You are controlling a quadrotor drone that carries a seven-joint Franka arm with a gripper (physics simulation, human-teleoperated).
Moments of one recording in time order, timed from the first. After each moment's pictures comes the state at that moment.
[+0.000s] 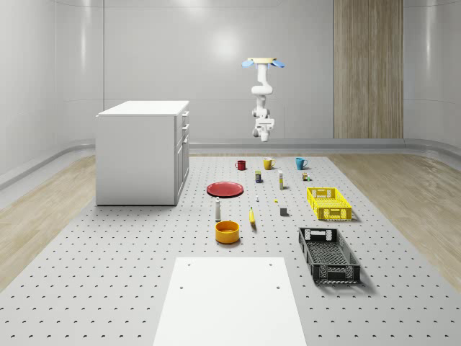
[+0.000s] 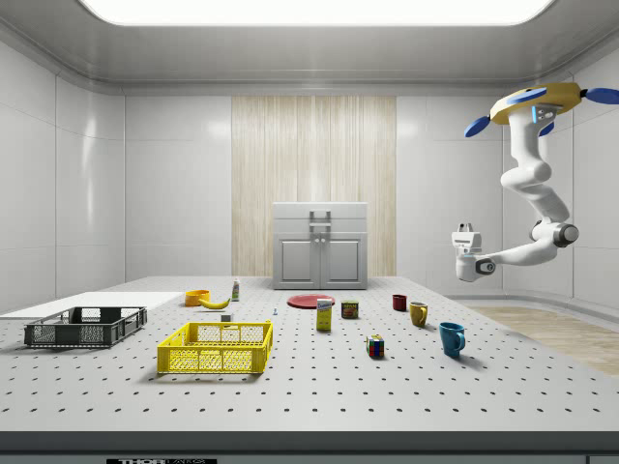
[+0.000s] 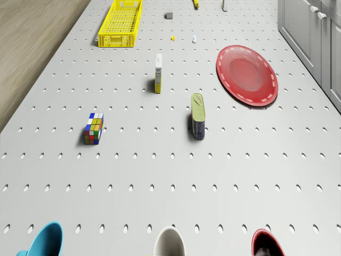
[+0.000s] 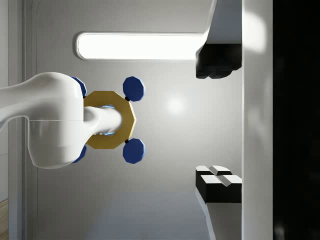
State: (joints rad) arm -0.01 -0.70 0.00 -2.05 0.00 1.36 0.78
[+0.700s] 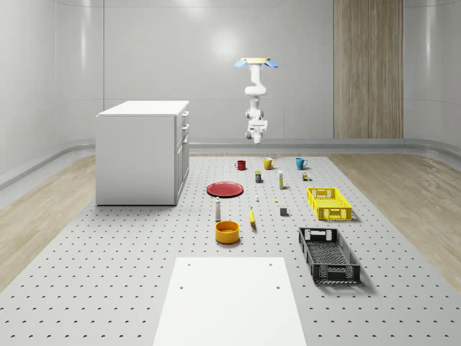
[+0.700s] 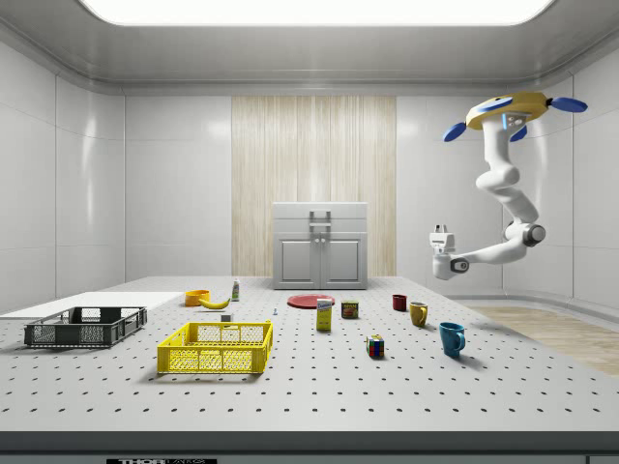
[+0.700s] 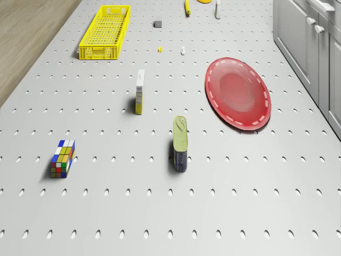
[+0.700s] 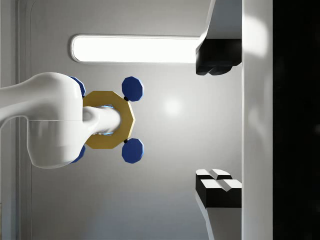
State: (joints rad) arm -0.01 -0.71 0.01 -2.04 0.00 1.37 0.78
